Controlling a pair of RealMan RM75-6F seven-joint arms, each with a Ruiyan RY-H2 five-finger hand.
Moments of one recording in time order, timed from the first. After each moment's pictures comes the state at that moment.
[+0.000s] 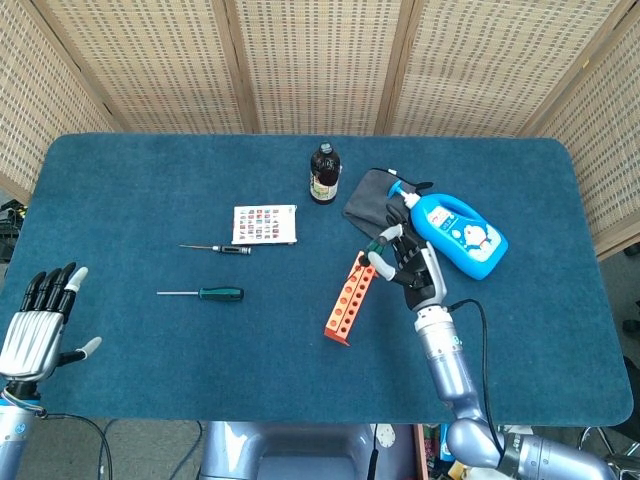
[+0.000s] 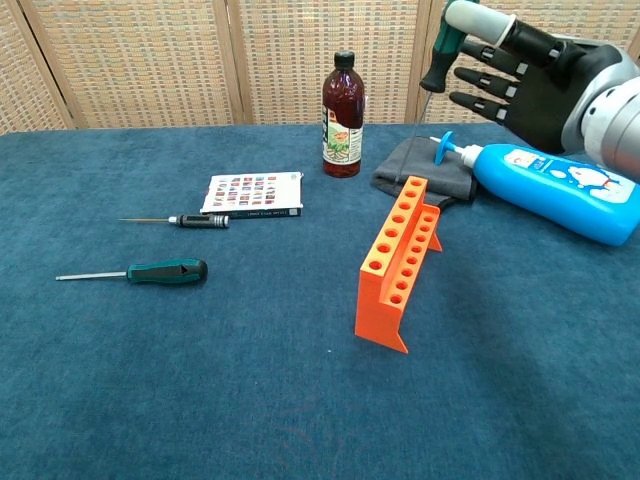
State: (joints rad) left arm -0.14 -1.23 -0.05 -1.58 1.51 1.47 0.15; right arm 0.49 -1.62 0.53 -1.81 -1.01 1.06 0.86
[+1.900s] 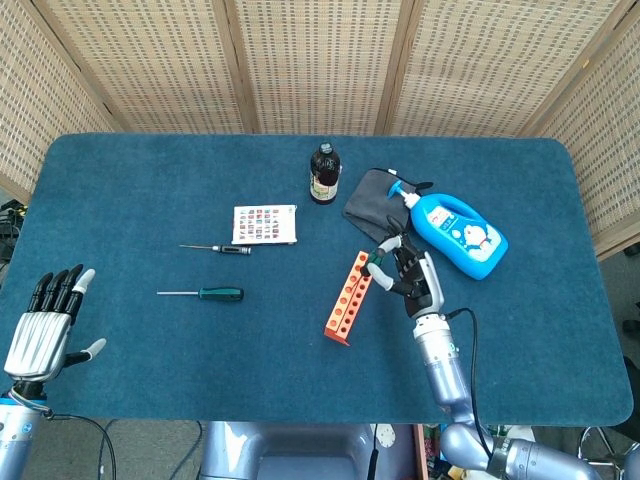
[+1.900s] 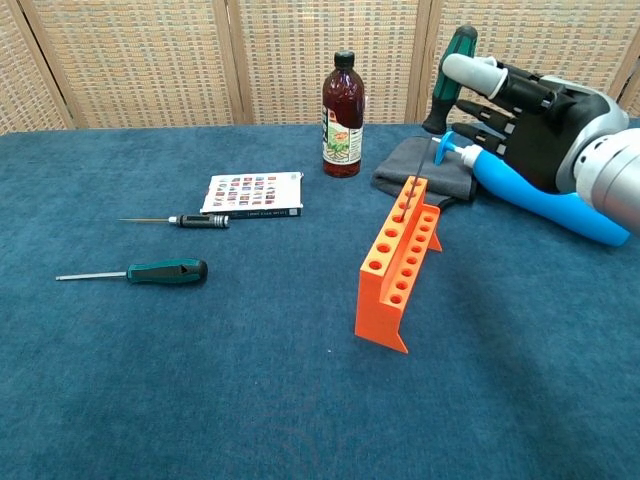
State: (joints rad) left arm -0.15 -1.24 -0.04 -1.58 1.51 1.46 0.19; right arm 0.46 -1.68 0.48 -1.69 -1.11 1.06 0.90
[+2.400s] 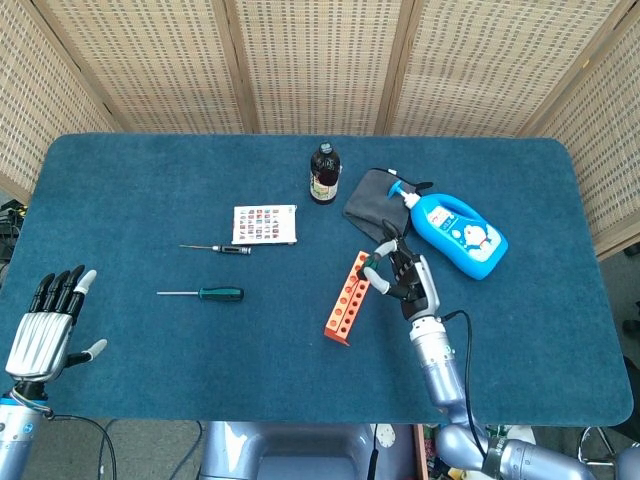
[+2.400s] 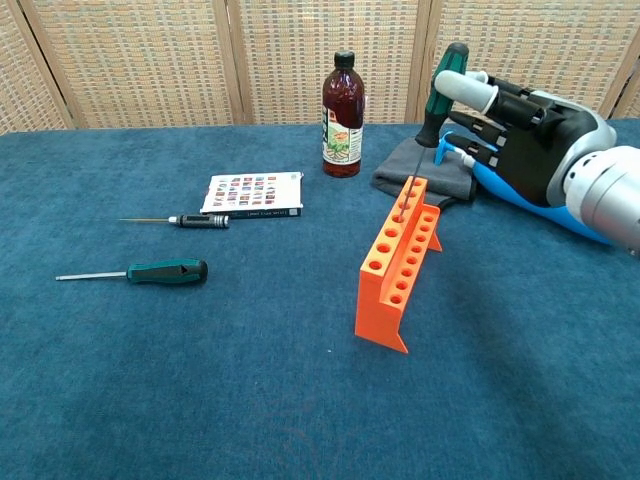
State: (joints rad) left arm -0.15 -1.24 -0.04 -1.58 1.51 1.46 0.19; right arm 0.46 -1.72 0.46 -1.64 -1.15 1.06 0.94
